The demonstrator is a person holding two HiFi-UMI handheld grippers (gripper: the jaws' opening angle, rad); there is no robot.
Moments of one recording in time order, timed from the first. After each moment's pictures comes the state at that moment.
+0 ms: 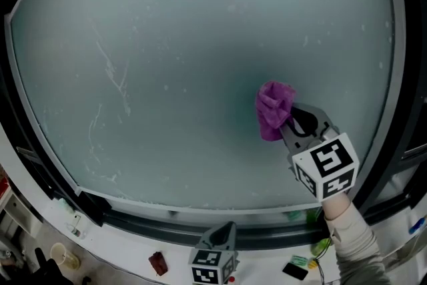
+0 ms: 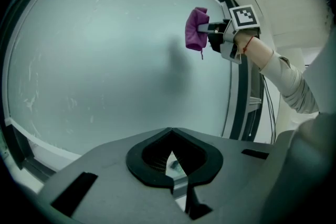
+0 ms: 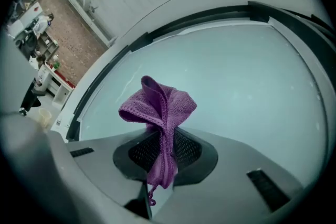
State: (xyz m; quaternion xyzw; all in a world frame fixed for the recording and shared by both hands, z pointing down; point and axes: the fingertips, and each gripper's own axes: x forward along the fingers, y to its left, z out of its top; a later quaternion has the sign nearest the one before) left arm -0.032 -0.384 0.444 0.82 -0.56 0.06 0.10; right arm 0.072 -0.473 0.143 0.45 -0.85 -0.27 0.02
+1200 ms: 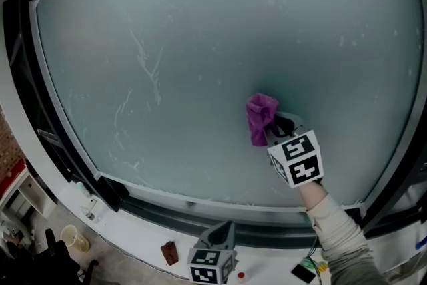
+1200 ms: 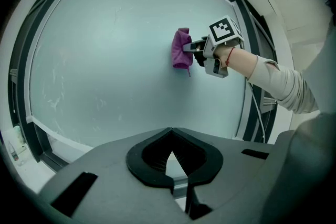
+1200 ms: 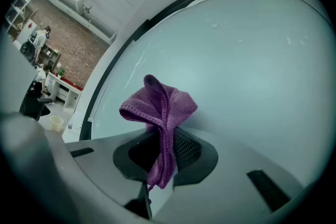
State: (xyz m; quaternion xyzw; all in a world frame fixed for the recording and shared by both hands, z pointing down) left arm -0.094 -0.361 0.448 0.77 -0.62 0.07 0.11; right arm -0.032 -0.535 0.210 0.41 -0.89 -0.21 0.07
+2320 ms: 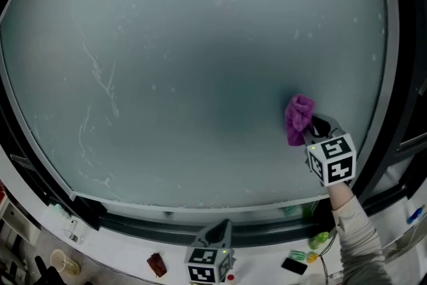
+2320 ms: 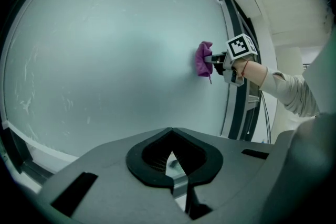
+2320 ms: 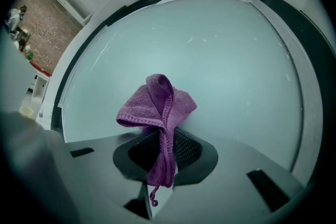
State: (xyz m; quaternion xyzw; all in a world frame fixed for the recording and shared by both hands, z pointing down) left arm -0.035 -0.388 0.445 0.83 -0.54 0.08 0.10; right arm 0.172 -0.543 0.223 0.57 -0.80 -0.18 0.09
